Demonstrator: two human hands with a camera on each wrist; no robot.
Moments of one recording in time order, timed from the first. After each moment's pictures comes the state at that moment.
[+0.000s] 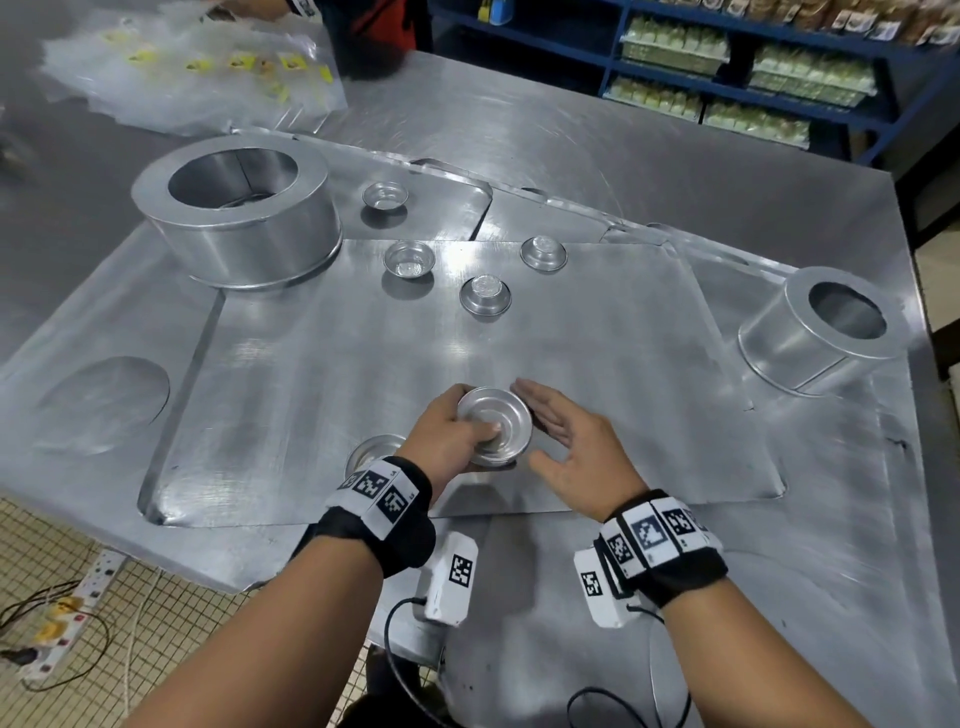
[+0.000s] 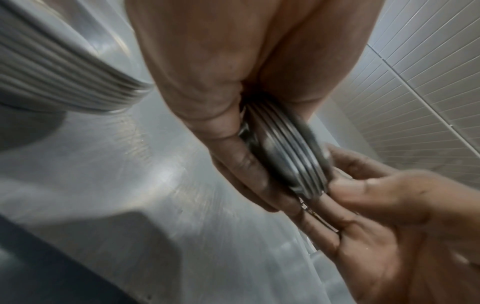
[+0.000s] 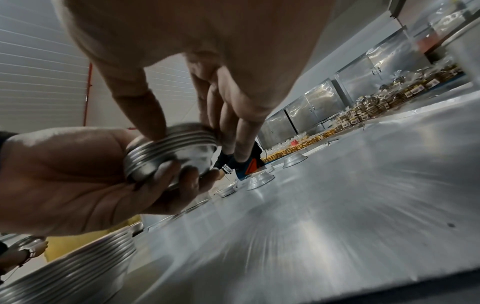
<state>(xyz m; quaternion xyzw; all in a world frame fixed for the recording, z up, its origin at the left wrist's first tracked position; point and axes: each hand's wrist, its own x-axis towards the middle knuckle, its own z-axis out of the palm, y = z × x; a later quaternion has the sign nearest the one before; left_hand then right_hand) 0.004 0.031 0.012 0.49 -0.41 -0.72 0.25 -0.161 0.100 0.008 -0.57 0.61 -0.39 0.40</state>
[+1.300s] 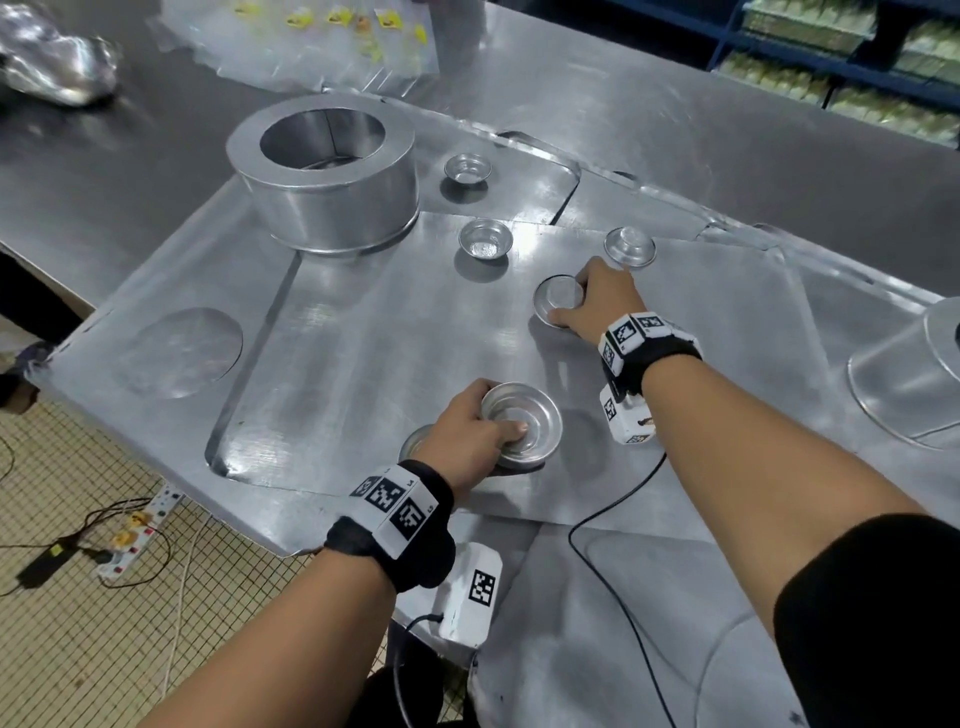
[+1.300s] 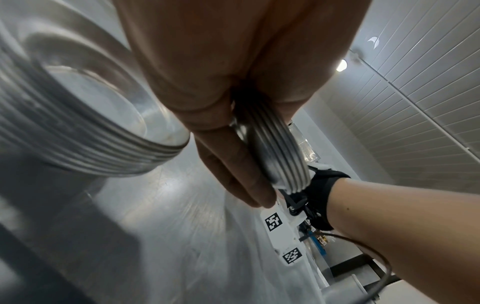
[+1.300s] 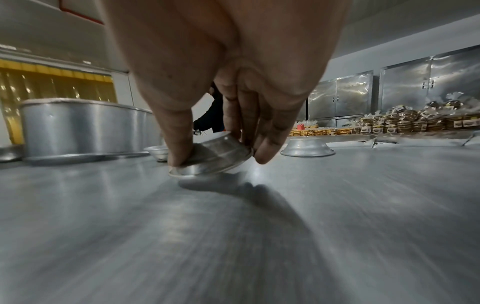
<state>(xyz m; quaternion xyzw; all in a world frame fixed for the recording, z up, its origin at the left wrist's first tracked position) 0.035 0.032 0.030 0.53 -0.36 -0.72 0.27 -0.180 -0.109 -0.017 -0.60 0.76 -0.15 0.21</state>
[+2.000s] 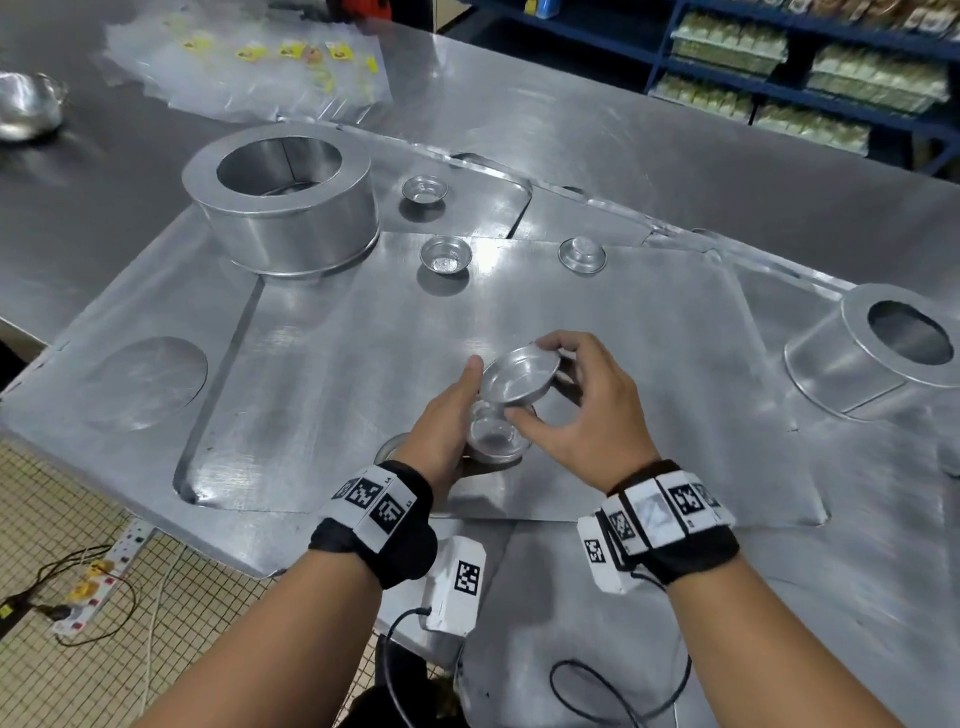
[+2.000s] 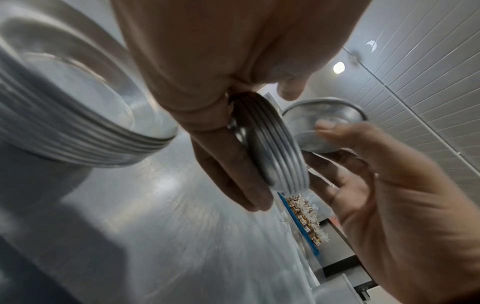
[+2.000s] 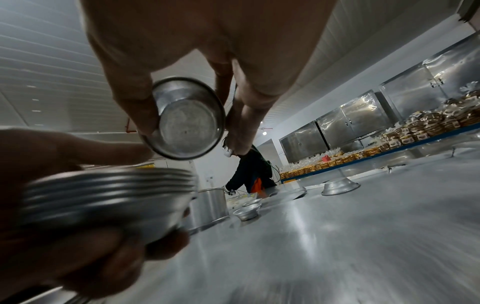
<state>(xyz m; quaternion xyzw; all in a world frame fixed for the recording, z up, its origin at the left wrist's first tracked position) 0.026 0.027 0.035 0.50 -0.35 -0.75 0.25 -0.135 0.062 0.044 -0.61 0.59 -0.46 0.25</state>
